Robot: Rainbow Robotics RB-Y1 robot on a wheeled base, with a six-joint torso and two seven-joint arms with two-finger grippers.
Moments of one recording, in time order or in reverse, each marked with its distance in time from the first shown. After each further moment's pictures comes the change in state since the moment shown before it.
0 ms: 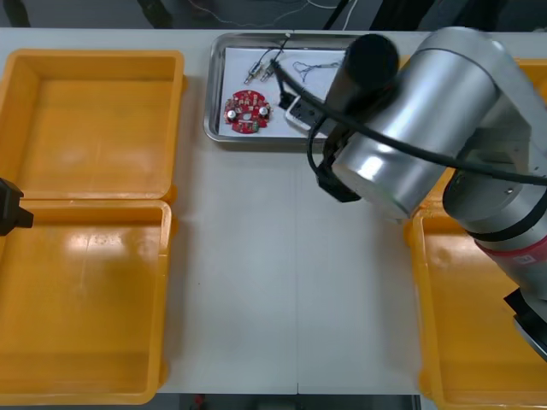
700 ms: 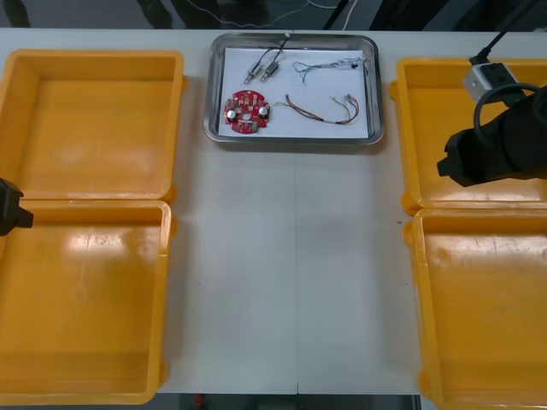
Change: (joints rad) right arm 0.285 -0.205 -0.593 -0.072 -0.399 0.001 -0.306; left arm 0.000 0.000 0.000 -0.001 0.000 0.000 0.000
